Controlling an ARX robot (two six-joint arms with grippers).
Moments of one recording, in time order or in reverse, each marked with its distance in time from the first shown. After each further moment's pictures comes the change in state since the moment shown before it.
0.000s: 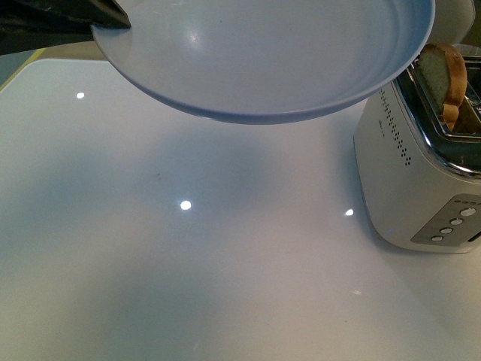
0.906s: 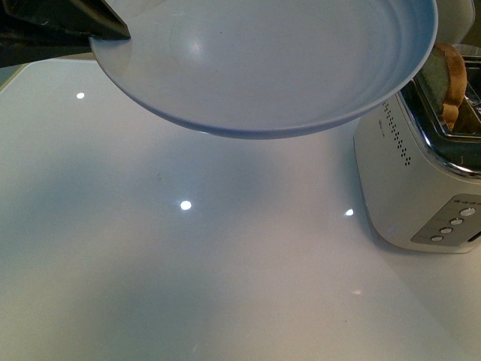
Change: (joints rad) left arm 0.004 -0.010 -0.022 0.002 0.020 0.008; right arm 0.002 -0.236 0.000 -0.241 0.000 0.000
